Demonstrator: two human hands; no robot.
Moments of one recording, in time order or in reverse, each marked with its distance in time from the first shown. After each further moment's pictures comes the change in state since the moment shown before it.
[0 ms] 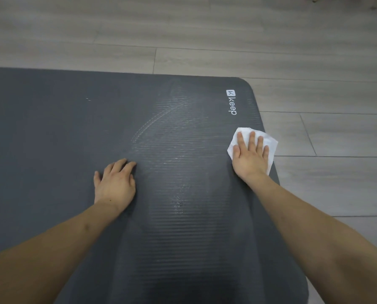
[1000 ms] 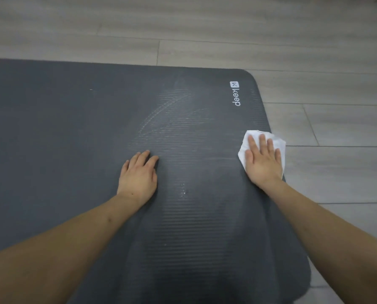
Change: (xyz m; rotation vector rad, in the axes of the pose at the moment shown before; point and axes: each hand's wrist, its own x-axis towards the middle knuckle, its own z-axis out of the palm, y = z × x) left_hand -0.012 0.022 0.015 -0.011 0.006 0.195; right_hand -0.043 0.028 0.003 -0.021 -0.003 -0.023
